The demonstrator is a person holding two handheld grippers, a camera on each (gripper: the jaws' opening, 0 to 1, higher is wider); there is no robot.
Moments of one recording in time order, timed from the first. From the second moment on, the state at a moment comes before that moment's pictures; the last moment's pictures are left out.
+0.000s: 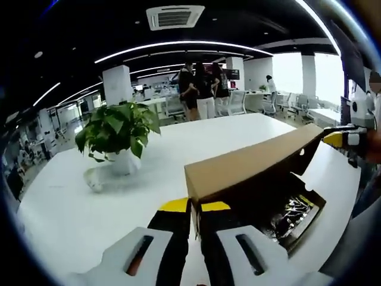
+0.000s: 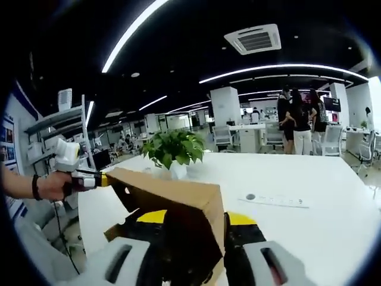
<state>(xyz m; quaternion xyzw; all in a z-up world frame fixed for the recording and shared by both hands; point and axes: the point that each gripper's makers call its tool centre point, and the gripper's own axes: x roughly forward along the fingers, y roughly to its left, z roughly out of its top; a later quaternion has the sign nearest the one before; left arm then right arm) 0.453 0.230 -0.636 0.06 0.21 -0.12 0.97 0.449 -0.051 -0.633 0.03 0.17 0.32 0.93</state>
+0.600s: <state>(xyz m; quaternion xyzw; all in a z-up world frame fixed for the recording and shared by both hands) 0.465 0.231 -0.635 0.06 0.21 -0.12 0.97 0.492 -0.053 -0.687 0.01 0.22 0.25 0.94</state>
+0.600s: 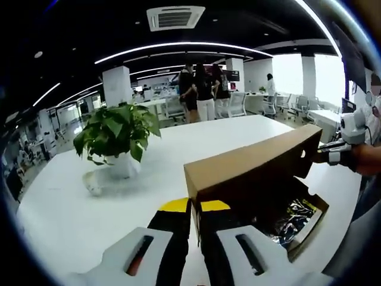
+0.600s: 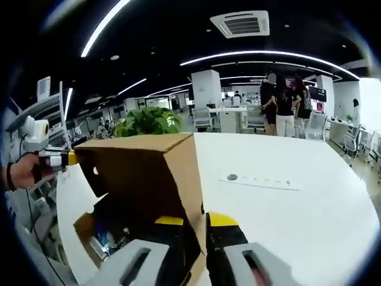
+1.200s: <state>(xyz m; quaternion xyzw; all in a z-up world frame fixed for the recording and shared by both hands) 0.484 0.232 -0.656 0.07 0.22 -0.12 0.96 0.512 -0.054 -0.688 0.01 0.23 0.24 0.94</state>
